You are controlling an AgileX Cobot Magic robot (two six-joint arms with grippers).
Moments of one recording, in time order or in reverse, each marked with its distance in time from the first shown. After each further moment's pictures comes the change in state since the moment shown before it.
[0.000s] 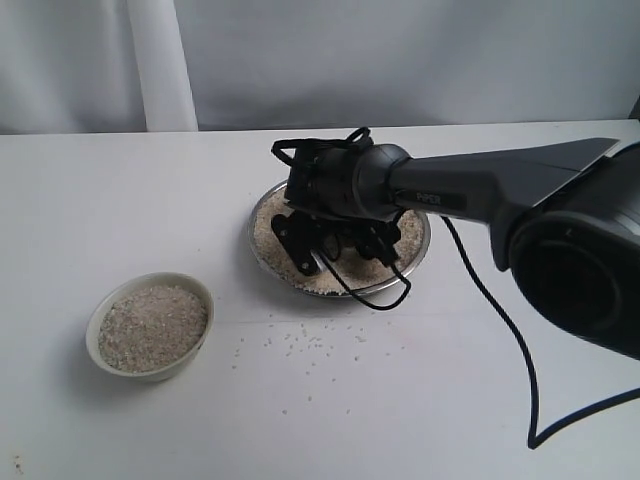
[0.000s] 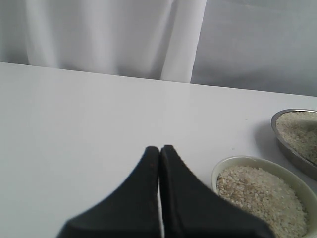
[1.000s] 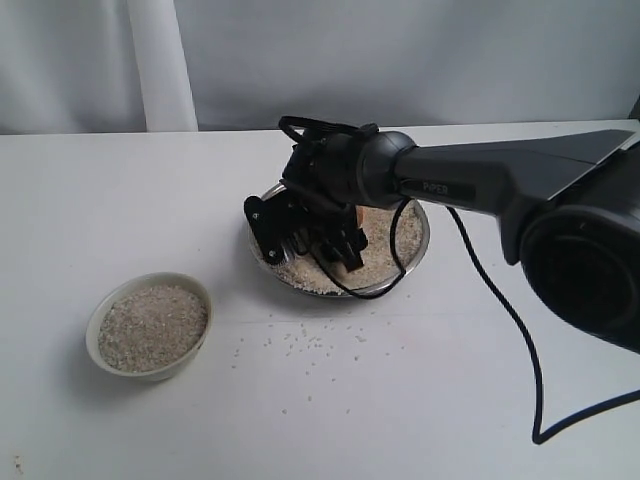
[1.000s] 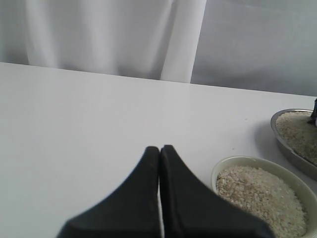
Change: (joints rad) left arm 0.000 0.000 0.000 0.000 0.000 0.000; right arm -0.002 -0.022 -0.010 0.228 -0.154 -0.008
